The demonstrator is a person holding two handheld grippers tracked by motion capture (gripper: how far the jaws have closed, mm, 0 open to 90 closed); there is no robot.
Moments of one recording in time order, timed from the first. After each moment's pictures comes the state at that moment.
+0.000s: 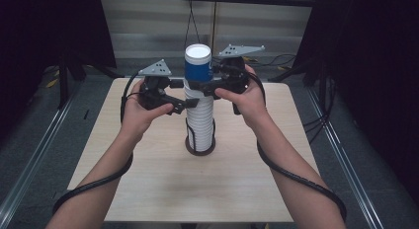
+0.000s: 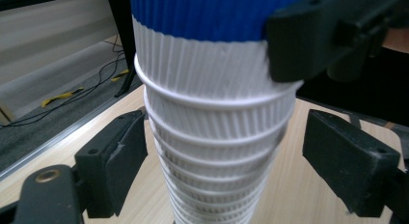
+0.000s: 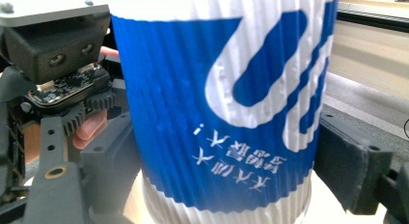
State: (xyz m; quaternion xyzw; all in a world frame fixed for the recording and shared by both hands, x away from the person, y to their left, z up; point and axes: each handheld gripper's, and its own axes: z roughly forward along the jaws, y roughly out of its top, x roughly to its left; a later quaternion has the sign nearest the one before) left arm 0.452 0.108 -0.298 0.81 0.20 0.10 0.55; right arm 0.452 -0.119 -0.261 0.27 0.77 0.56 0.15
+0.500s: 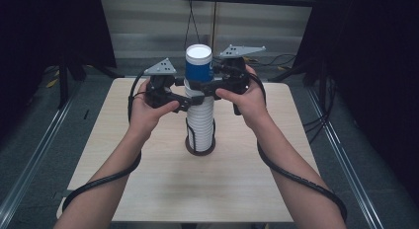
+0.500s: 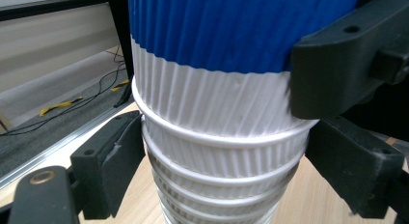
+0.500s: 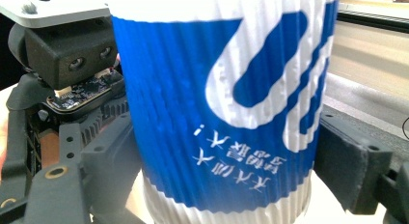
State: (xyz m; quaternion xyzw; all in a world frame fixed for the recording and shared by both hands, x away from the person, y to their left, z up) left arm 0.456 0.097 -0.302 0.79 0.20 0.10 0.57; right arm 0.450 -0.120 -0.261 0.27 0.77 0.56 0.15
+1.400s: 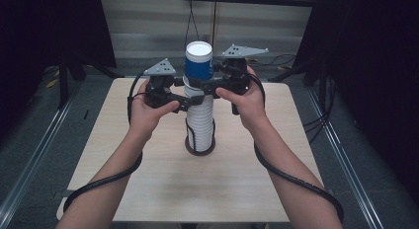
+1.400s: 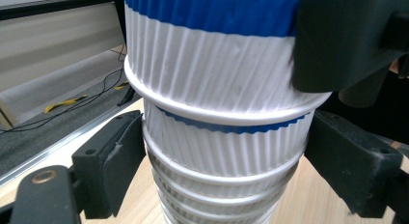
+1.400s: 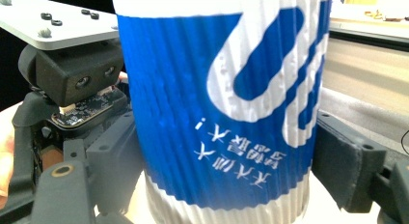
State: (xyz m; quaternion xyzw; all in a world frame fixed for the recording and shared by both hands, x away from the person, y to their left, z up) left arm 0.454 0.097 -0.302 0.79 0.21 0.11 0.57; right arm 0.448 -0.121 -0.260 0.27 0.75 0.58 0.16
